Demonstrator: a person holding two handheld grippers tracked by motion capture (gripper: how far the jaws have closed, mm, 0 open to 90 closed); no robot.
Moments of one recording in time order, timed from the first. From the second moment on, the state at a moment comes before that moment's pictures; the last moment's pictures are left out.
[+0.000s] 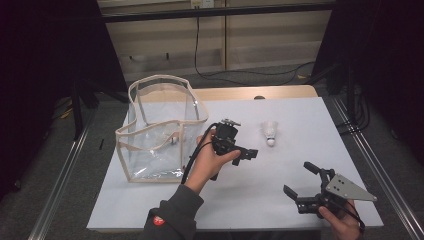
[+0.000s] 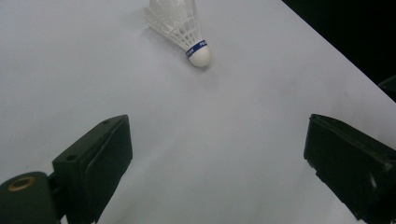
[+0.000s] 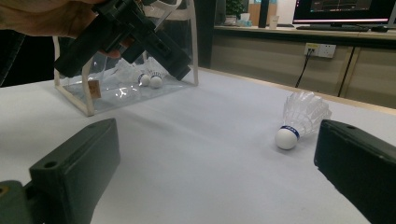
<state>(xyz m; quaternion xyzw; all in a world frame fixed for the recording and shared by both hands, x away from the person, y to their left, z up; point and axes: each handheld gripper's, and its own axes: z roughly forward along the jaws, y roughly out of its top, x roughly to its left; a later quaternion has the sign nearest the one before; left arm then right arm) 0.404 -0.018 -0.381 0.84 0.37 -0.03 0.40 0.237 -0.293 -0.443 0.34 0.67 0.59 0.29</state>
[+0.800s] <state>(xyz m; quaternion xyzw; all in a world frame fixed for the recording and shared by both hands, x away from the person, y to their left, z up) 0.408 -0.029 -0.392 0.84 0.35 -0.01 0.42 0.240 -0.293 -0.444 0.35 0.67 0.59 0.29</state>
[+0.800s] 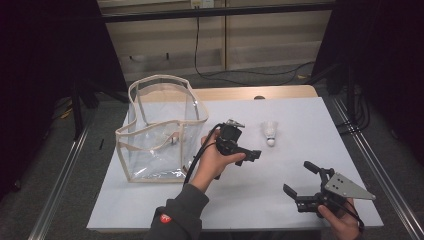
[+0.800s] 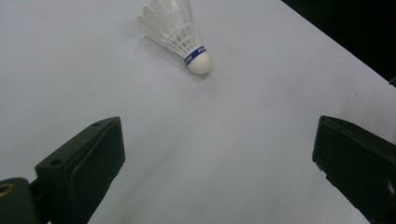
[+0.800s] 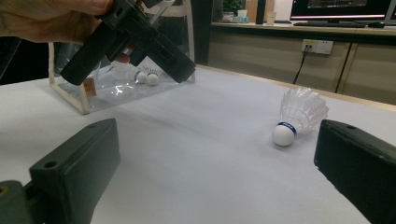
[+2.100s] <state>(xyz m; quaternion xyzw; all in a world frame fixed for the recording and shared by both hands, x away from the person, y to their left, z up) 0.421 -0.052 -0.416 0.83 0.36 0.00 0.42 0.239 -0.294 -0.443 0.35 0.67 0.59 0.29</state>
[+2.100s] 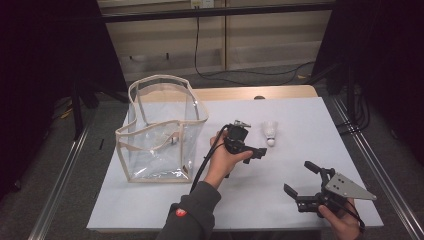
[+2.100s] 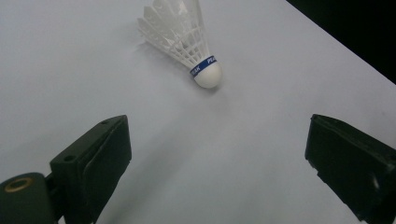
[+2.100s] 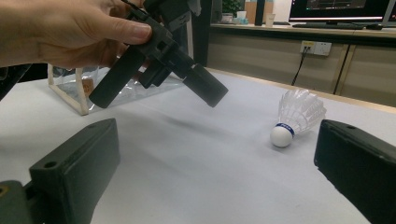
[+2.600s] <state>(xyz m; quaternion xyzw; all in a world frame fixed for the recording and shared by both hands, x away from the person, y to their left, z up) 0.428 -0.062 -0.417 0.83 0.36 0.00 0.42 0.239 -0.294 -0.443 0.35 0.67 0.59 0.29</state>
